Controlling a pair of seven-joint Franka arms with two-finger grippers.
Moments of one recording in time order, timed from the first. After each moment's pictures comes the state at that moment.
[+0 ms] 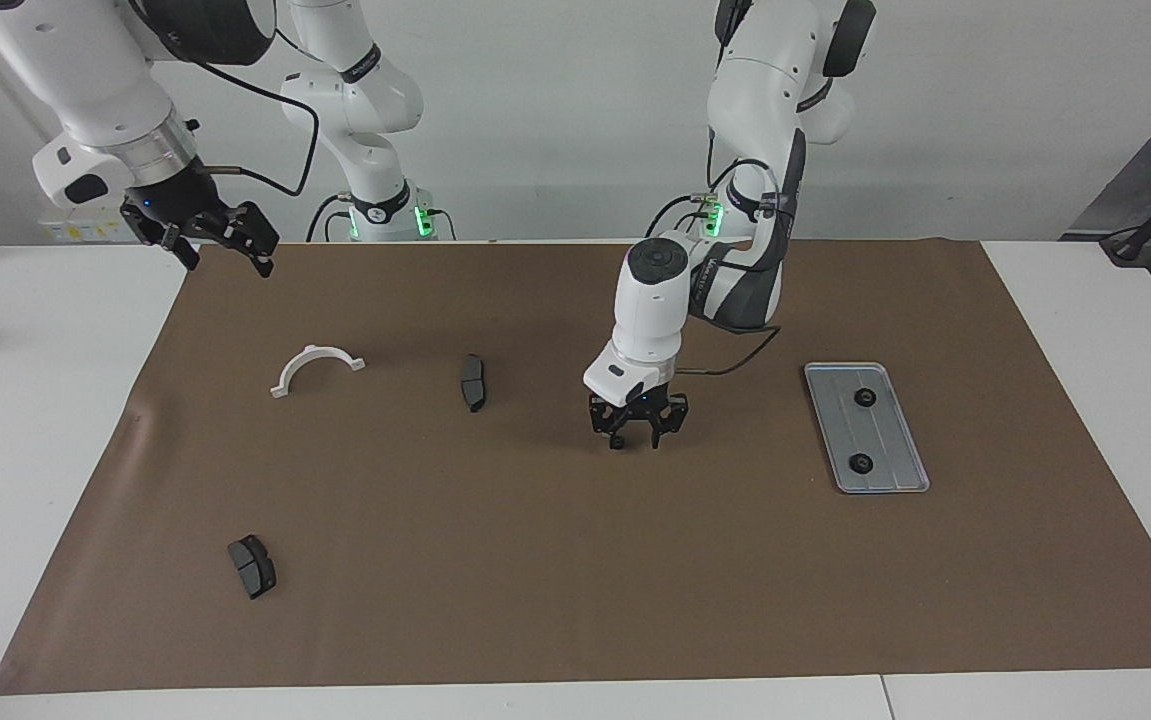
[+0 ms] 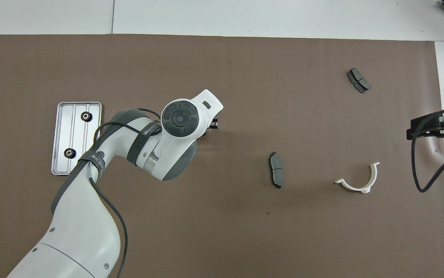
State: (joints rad) left arm -0.57 0.46 -0.01 -1.75 0.11 2.39 -0.57; right arm -0.03 -0.04 -0.02 -1.62 0.01 1.52 0.12
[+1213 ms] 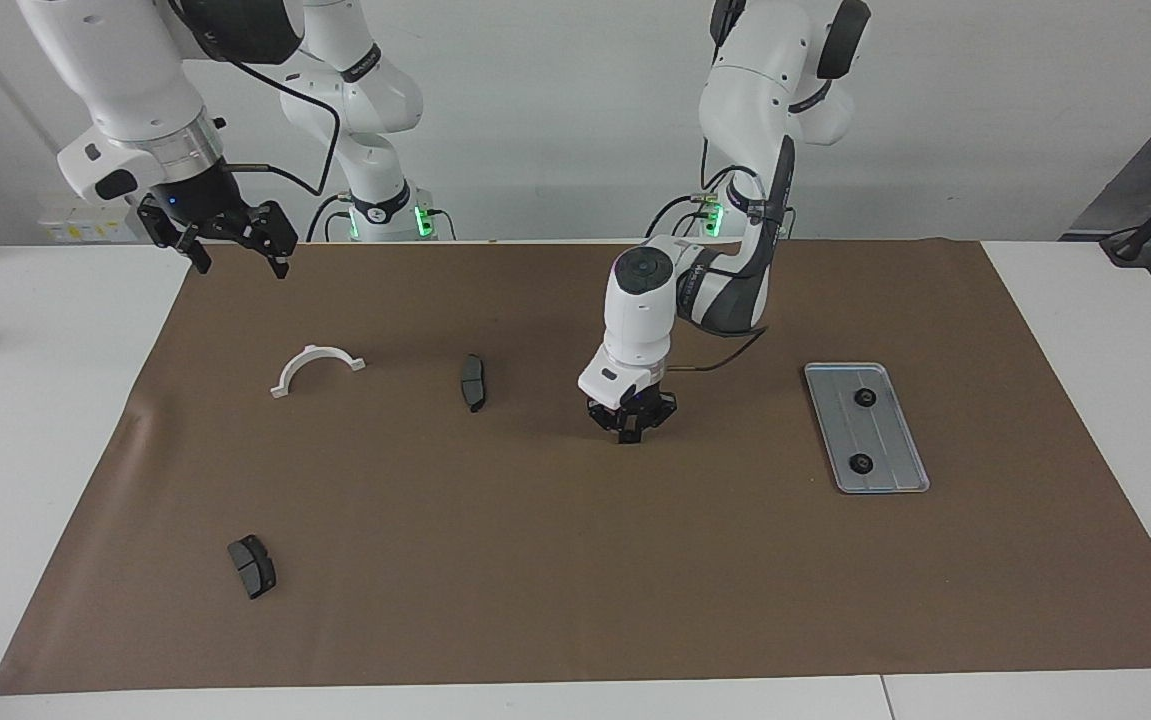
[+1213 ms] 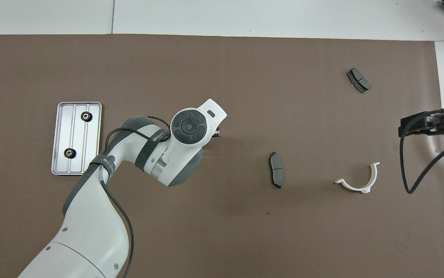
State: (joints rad) left arm -0.60 0.45 0.00 -1.79 0.11 2.32 -0.64; right arm -0.03 -0.04 0.03 -1.63 -0.03 1.56 0.10
